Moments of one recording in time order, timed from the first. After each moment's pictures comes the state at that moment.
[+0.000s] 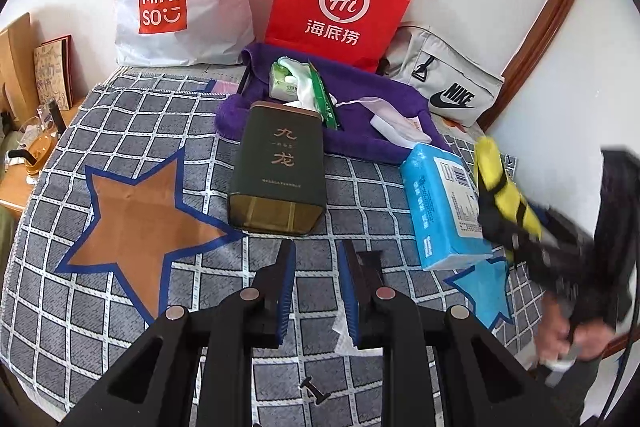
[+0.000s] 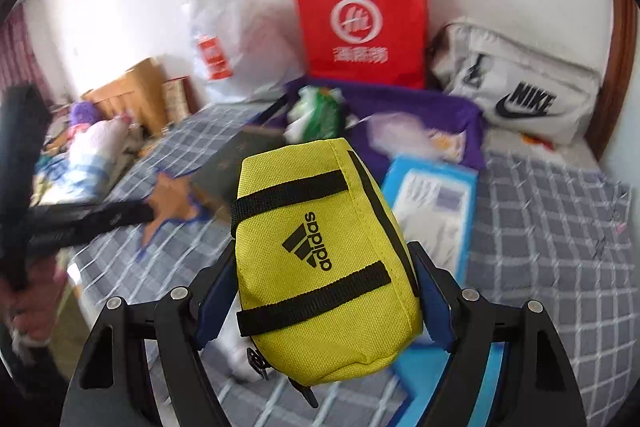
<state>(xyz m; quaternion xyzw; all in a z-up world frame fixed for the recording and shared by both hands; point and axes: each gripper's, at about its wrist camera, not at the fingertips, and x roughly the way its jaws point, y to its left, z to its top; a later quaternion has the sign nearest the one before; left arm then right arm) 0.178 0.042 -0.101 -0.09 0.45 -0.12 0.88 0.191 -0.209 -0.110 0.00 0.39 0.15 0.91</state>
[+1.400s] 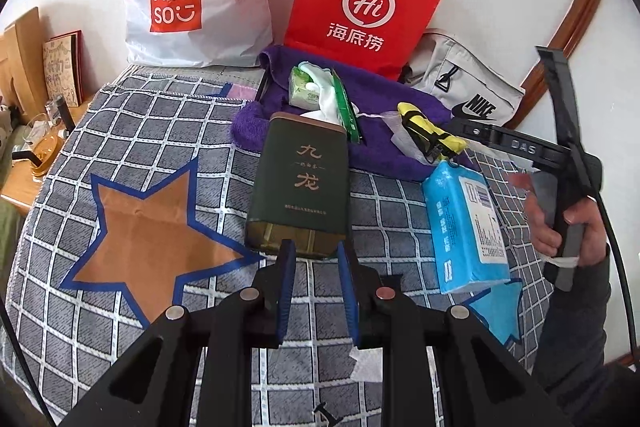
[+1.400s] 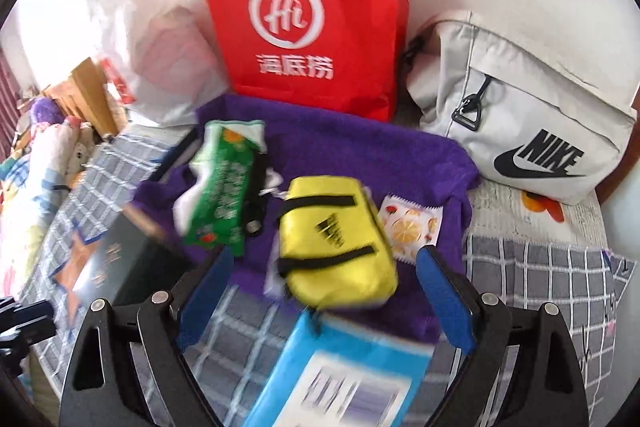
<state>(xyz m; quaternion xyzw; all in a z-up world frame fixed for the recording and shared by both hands) 0.199 0.049 -0.102 -0.10 0.46 -0.09 0.88 0.352 -0.216 -0.117 -0.02 0.44 0.13 0.89</state>
